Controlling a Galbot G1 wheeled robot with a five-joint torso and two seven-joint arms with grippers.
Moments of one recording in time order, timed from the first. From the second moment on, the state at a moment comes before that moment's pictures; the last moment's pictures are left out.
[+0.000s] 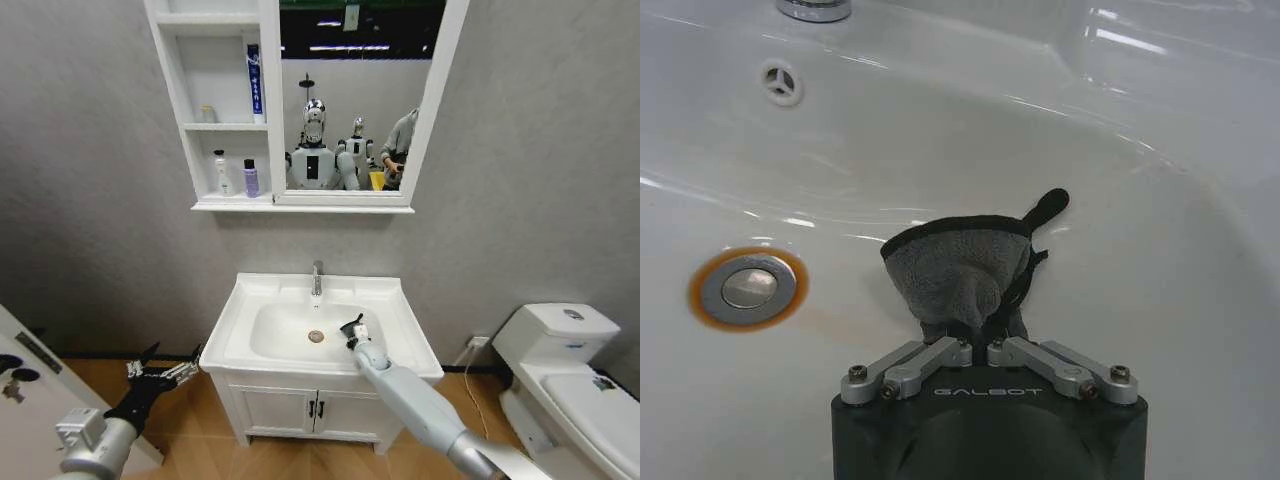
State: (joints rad) left arm 1.93 -1.20 -0.97 -2.43 -0.55 0.28 0.03; right arm -0.69 1.20 -0.22 1.22 0.73 -0.53 0.52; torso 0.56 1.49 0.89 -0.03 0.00
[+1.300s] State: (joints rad) left arm 1.93 -1.20 -0.97 -2.43 -0.55 0.28 0.03; right arm -0.61 1.44 -0.30 1.07 0.80 -0.40 0.19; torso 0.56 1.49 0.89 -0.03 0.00
